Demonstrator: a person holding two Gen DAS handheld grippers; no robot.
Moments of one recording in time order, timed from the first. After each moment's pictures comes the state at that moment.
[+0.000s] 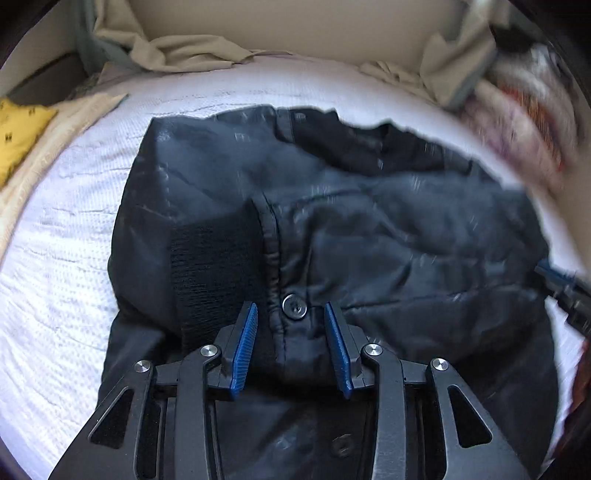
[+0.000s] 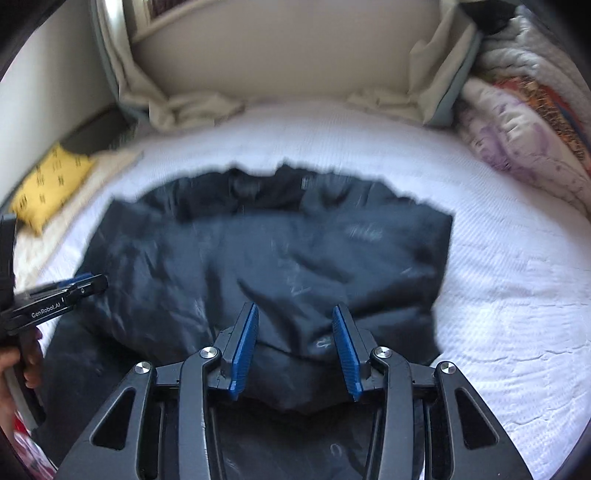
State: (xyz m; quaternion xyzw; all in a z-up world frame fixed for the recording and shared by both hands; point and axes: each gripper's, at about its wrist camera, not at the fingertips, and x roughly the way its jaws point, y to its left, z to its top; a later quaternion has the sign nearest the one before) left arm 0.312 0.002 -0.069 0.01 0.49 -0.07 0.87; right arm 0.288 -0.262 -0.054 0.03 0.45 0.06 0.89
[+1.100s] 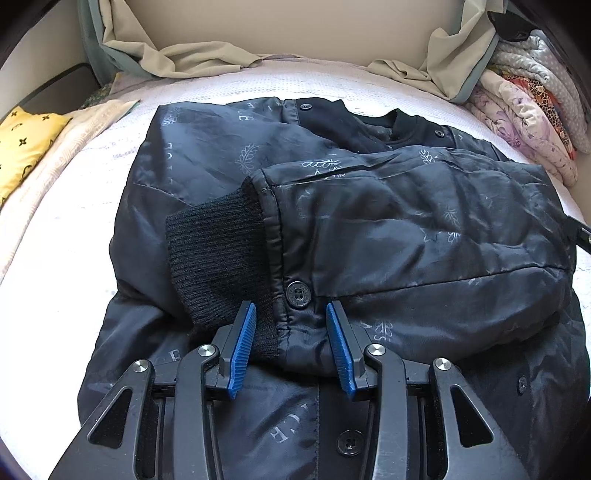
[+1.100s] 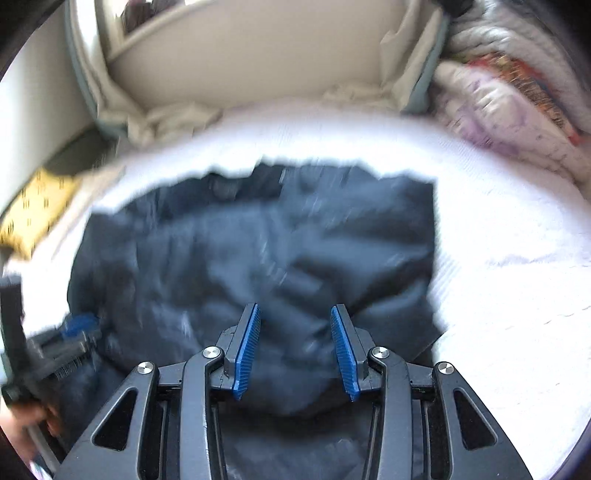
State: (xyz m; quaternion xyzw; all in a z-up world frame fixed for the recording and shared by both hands) left arm 0.298 -0.007 -0.087 0.02 0.48 -0.04 0.88; right arm 0.274 -0.288 -0.049 0.09 0.39 0.00 0.92
